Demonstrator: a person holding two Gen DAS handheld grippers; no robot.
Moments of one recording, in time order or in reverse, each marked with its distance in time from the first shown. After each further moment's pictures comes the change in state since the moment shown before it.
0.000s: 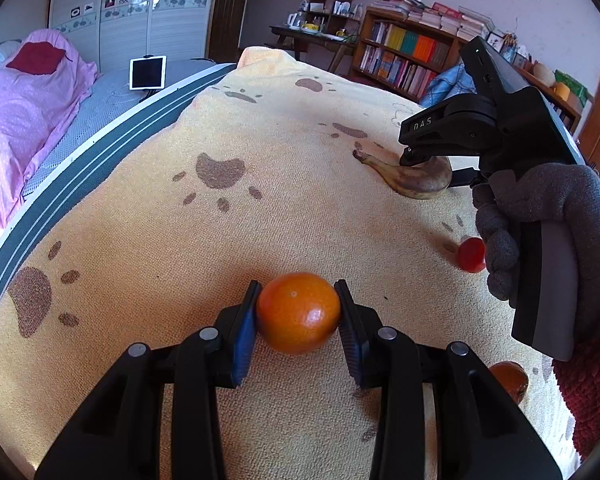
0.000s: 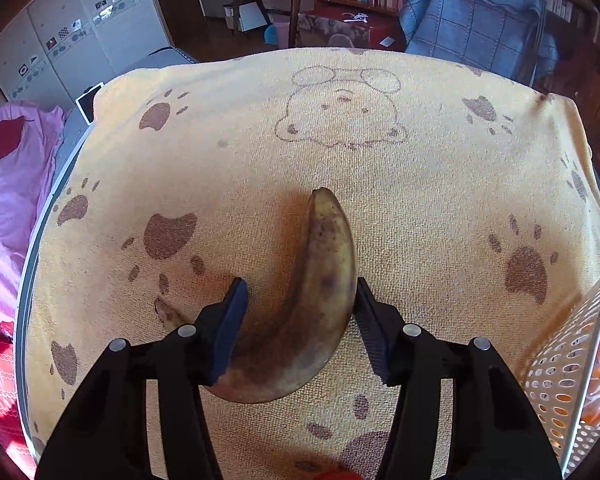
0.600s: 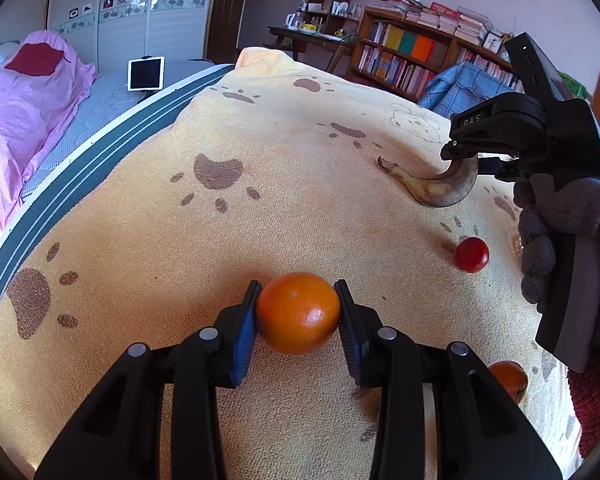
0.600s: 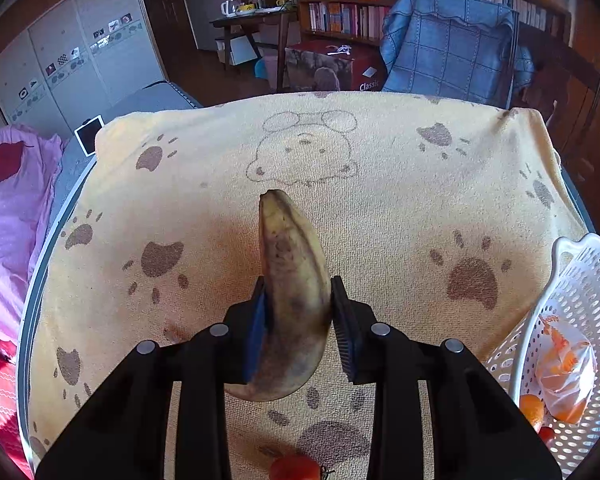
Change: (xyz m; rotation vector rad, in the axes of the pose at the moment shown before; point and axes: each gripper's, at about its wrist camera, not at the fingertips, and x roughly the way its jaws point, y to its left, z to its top) left arm 0.001 -0.001 0.001 0.003 -0.001 -0.003; right arm -0.042 -0.026 -0.006 0.038 -0.148 -0.008
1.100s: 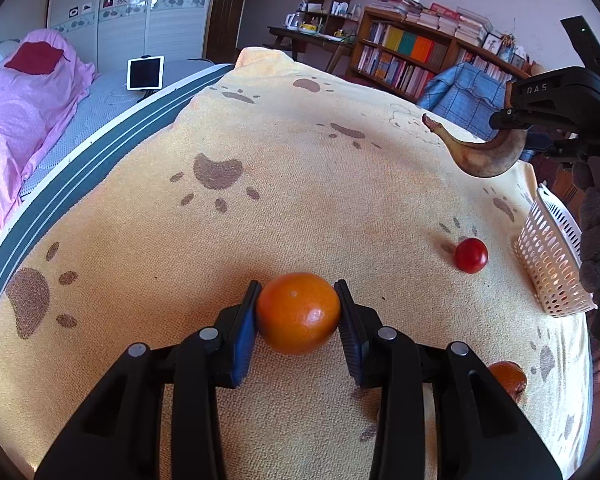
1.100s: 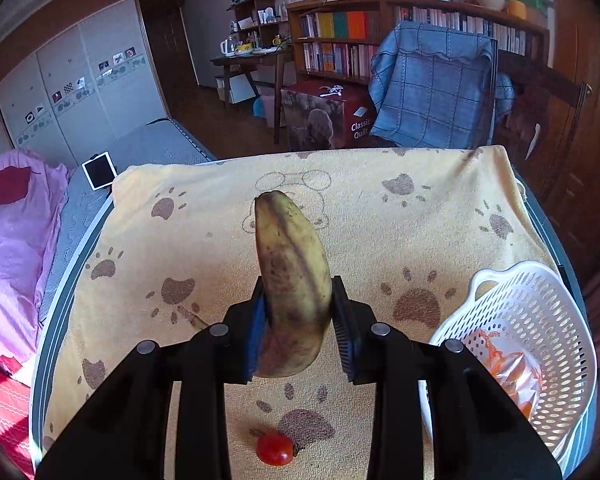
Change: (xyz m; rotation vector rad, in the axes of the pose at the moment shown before) left arm 0.001 0.000 0.000 -0.002 0.000 -0.005; right arm -0.068 -0.021 0.010 0.015 -0.137 0.000
